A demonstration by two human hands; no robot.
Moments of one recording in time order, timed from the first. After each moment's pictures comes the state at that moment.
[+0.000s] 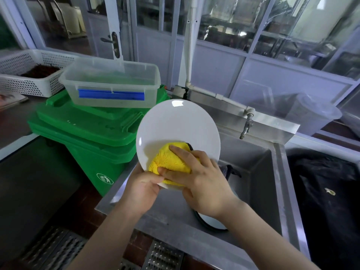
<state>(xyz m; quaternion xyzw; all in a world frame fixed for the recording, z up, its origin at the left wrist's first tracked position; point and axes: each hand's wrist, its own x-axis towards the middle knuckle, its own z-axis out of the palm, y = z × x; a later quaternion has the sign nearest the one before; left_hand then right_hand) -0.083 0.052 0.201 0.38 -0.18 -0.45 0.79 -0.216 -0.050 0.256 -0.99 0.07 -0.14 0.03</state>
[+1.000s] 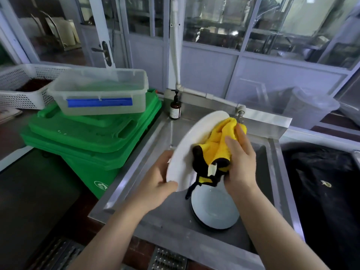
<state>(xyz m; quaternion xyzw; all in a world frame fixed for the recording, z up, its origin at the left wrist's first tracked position) -0.119 0.029 0.230 0.63 -0.48 -0.29 0.54 -0.249 -0.108 0.270 -0.47 0.35 -0.46 0.67</state>
